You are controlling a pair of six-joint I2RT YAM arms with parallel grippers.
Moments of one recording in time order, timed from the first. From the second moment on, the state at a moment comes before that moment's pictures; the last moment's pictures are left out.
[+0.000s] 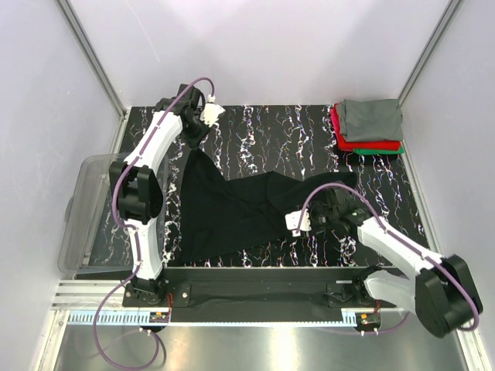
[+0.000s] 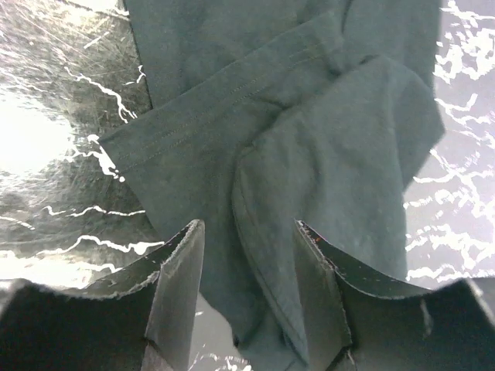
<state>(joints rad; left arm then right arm) -0.23 2.05 1.97 -1.05 0.09 0.50 0.45 1.07 0.54 -0.35 -0.51 -1.30</state>
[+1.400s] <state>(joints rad) -0.26 2.03 1.97 -1.04 0.06 0.49 0.28 2.03 1.49 0.02 0.03 -0.93</state>
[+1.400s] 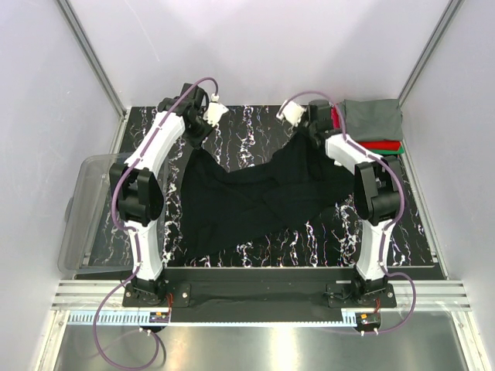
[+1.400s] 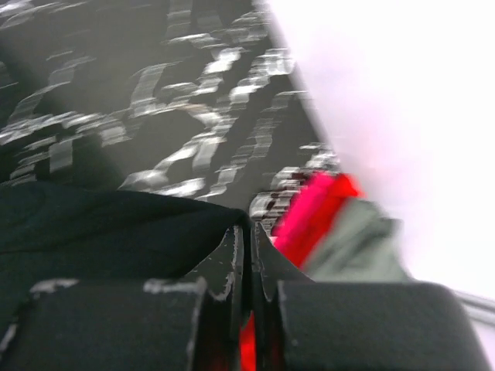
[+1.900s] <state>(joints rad) -0.29 2.03 1.97 -1.04 0.04 0.50 0.18 1.96 1.51 -0.06 0.09 -0.80</state>
